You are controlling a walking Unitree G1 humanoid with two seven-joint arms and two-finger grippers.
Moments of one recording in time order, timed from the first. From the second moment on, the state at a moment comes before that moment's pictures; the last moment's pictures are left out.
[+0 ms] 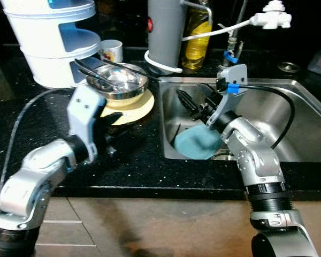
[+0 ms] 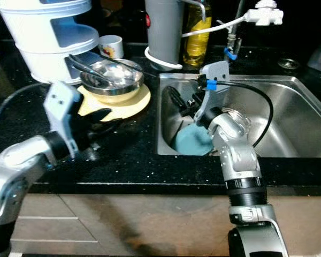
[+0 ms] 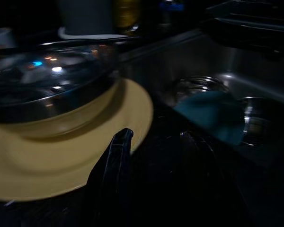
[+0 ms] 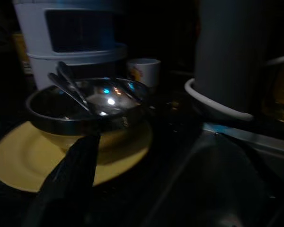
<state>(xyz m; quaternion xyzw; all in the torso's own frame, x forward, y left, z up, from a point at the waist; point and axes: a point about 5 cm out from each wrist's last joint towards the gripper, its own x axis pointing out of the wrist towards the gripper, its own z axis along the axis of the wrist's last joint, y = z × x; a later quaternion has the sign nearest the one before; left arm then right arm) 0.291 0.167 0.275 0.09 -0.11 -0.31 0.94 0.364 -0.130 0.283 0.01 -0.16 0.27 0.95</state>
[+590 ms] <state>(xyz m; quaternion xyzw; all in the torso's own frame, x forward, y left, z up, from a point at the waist) 0.292 0.201 0.274 0.09 -0.11 -0.22 0.97 0.379 -0.091 0.284 0.15 -0.19 0.29 0.93</state>
